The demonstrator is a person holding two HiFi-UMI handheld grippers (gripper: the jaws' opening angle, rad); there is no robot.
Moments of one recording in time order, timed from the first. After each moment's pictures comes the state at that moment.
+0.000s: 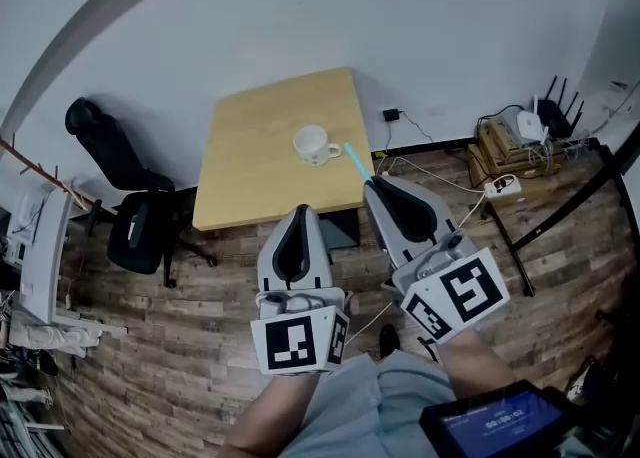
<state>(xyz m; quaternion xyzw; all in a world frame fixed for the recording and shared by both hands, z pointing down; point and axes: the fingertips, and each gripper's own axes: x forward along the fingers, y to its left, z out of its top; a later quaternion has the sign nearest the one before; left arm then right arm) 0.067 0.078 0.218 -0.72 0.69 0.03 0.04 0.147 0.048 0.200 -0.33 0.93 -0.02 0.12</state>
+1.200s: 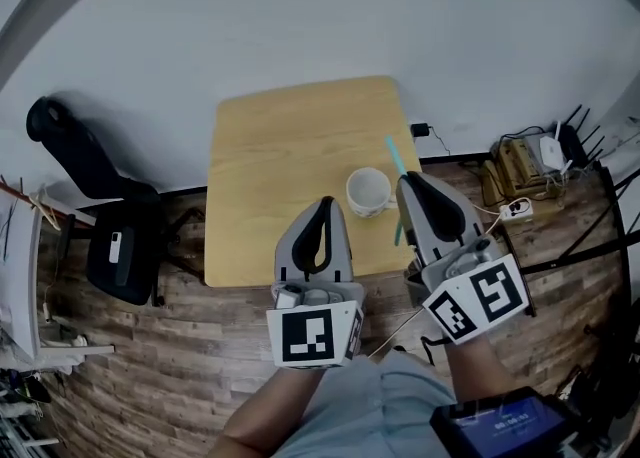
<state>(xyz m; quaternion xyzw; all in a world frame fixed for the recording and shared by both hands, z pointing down) -0.131 -0.140 0.265 -0.76 0.65 0.03 -0.02 -0.040 -0.168 0.237 -0.39 0.91 -0.05 0.08</state>
